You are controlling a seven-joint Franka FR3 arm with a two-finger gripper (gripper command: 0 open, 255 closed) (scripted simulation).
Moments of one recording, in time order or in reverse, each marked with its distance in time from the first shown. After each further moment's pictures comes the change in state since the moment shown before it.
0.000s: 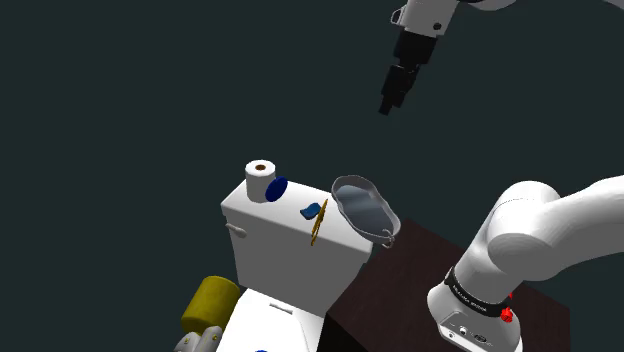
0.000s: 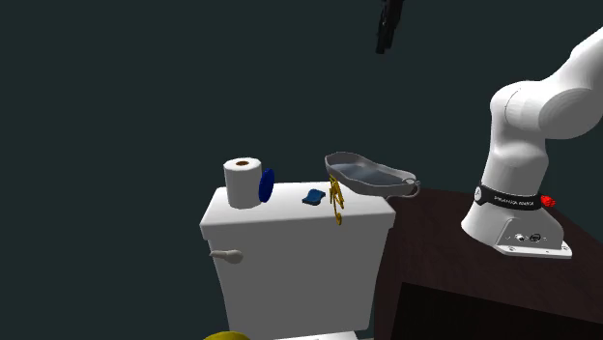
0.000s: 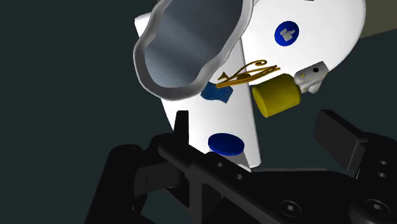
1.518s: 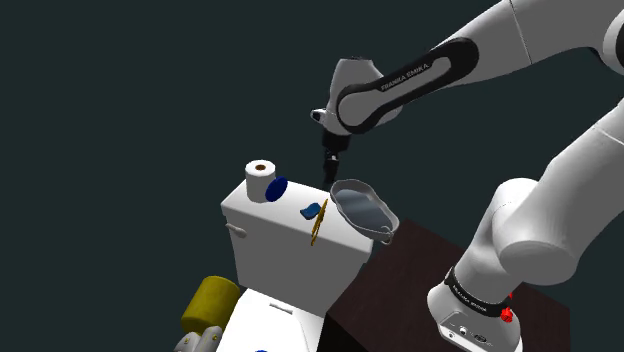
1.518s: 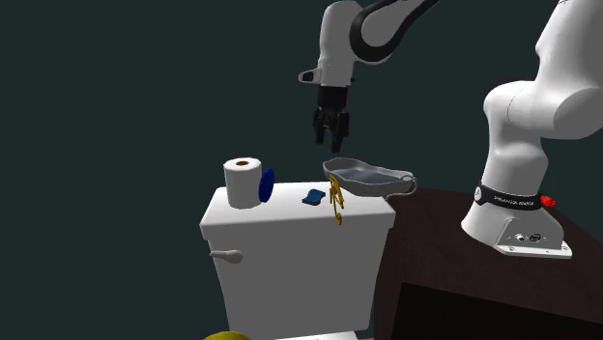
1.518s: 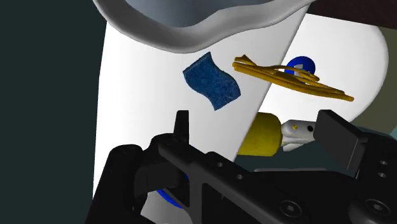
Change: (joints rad) arm 0.183 0.524 -0.077 -0.206 0.026 0.701 -0.490
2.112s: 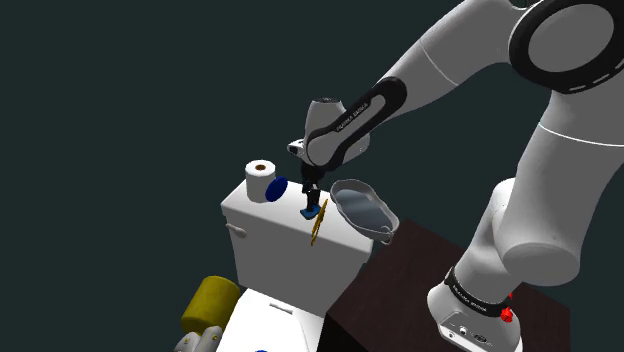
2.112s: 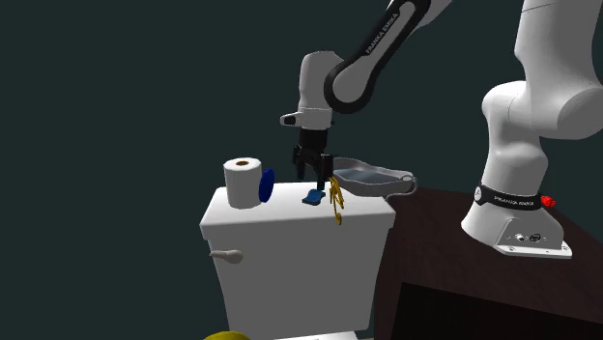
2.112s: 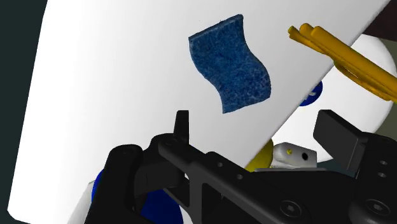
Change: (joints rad) arm 0.051 0.326 0.020 0.069 0.086 0.241 -0.235
